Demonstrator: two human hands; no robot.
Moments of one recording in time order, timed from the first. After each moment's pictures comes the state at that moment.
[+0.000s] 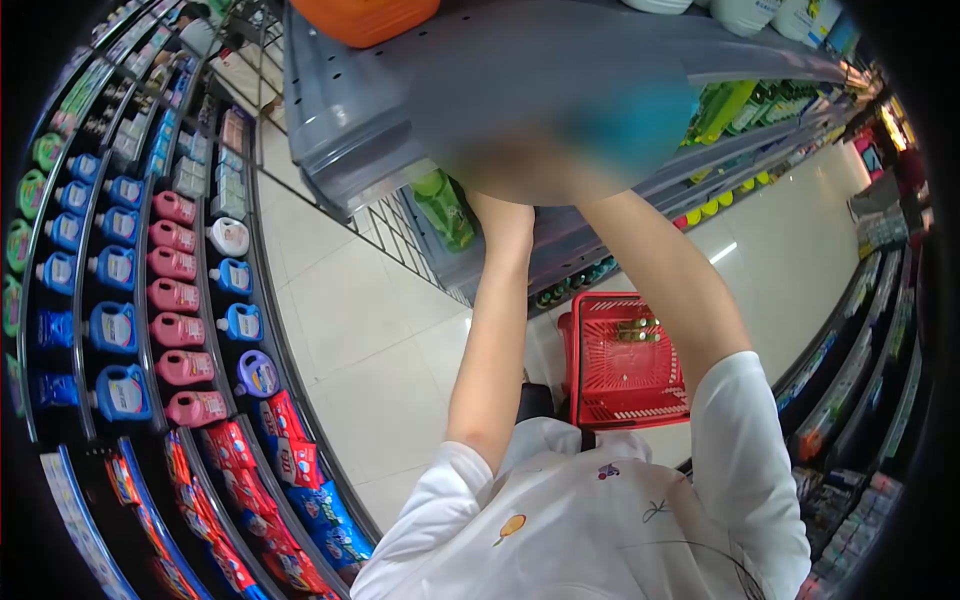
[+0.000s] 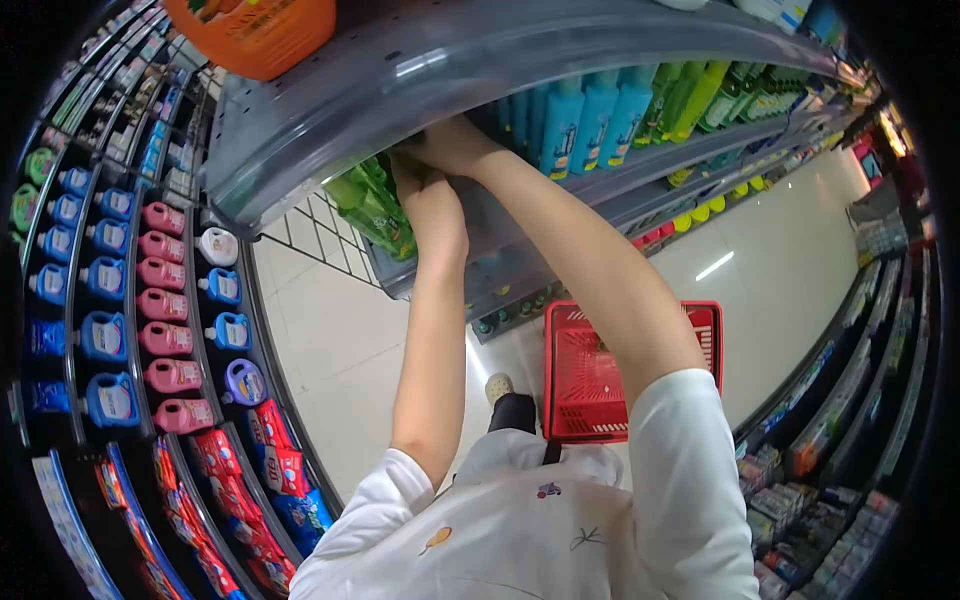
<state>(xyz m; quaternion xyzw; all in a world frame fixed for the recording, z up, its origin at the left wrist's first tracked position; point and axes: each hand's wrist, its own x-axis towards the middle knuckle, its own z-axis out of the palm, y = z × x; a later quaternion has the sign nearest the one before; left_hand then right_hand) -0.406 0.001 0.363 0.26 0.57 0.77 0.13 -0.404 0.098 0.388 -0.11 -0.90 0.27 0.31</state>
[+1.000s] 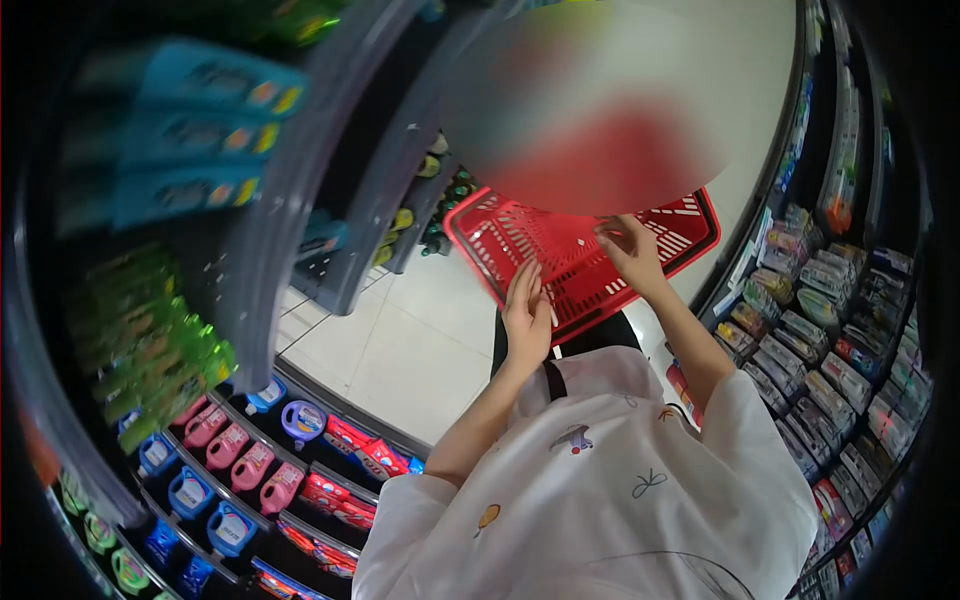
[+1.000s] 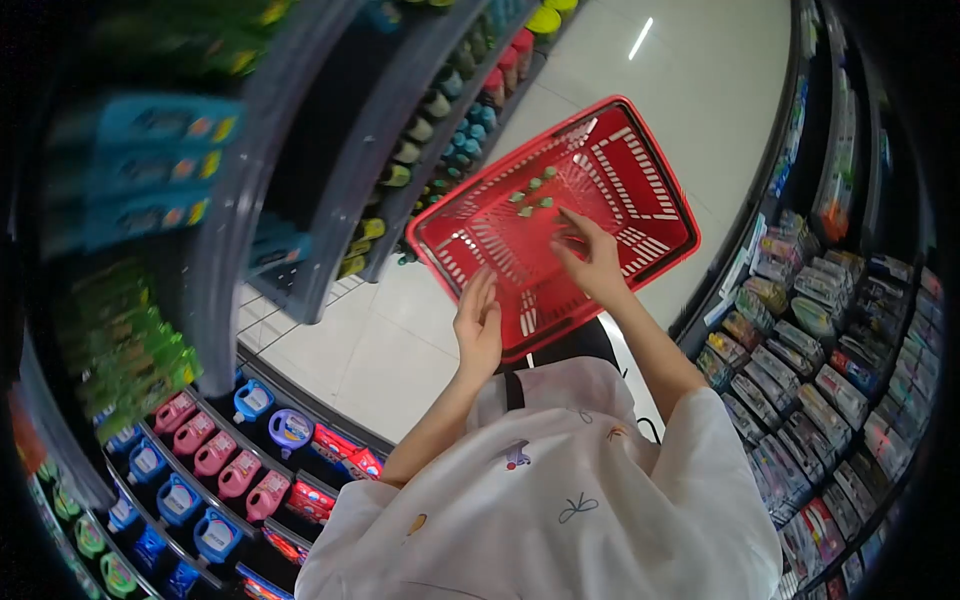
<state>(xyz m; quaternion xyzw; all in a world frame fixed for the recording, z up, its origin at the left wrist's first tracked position) -0.162 -0.134 0.160 0.40 0.56 0.47 0.55 0.032 -0.051 0.153 -0.57 -0.52 0.54 0.33</state>
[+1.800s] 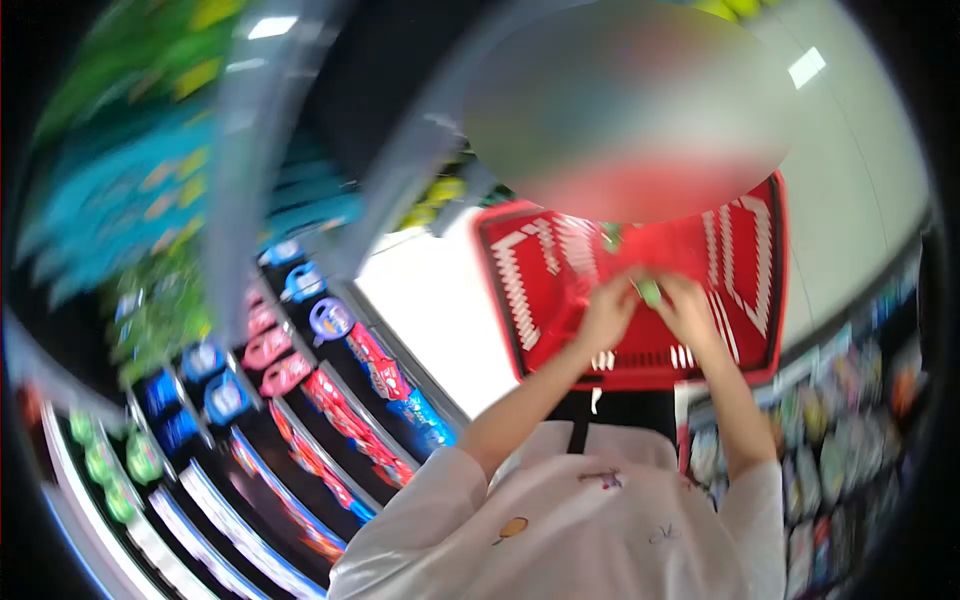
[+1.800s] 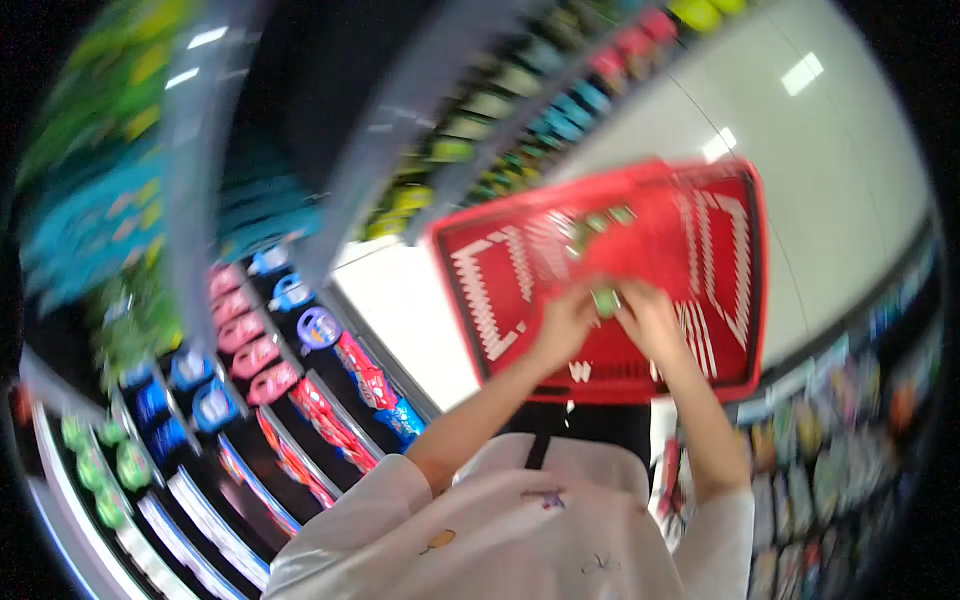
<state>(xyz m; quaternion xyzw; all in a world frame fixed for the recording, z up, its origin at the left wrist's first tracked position) -0.052 -0.062 0.042 0.35 0.68 0.30 0.57 0.105 0.006 0.037 -0.40 -0.74 0.51 0.17</state>
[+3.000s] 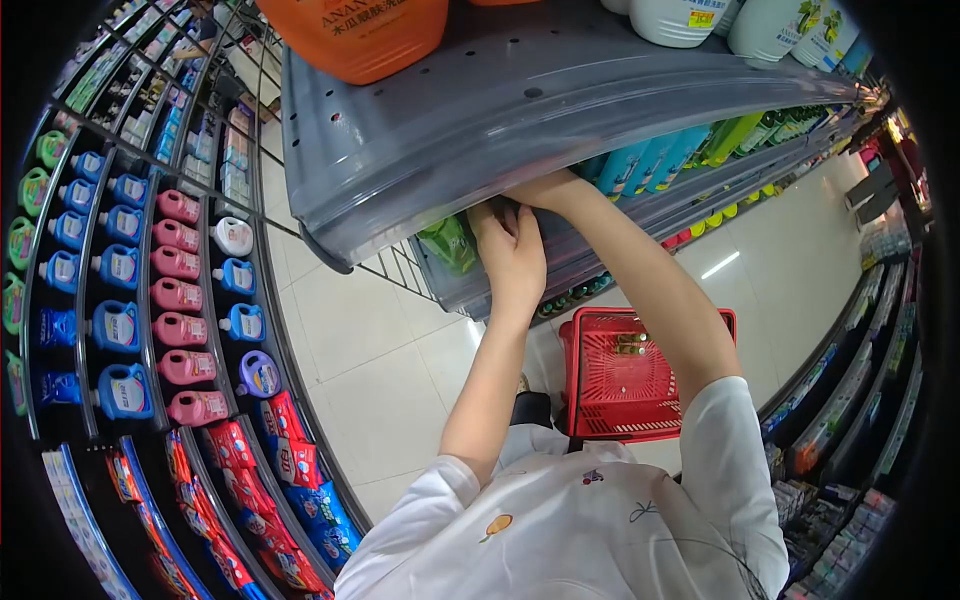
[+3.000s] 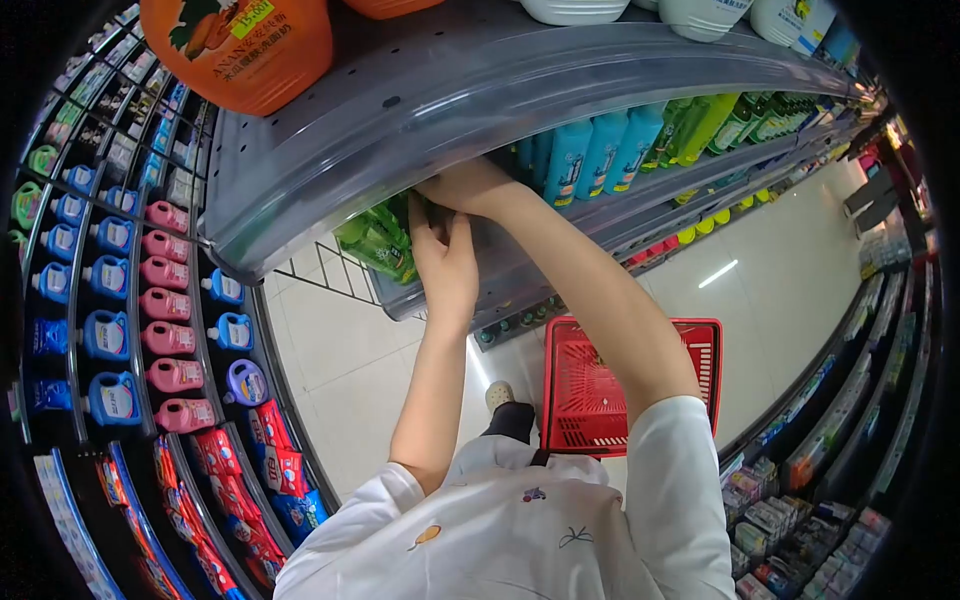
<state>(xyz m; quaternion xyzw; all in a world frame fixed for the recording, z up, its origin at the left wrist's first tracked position) -0.382 -0.033 0.364 0.31 0.58 0.73 0.20 -0.375 0.081 0.405 -0.15 -0.92 0.29 0.20</state>
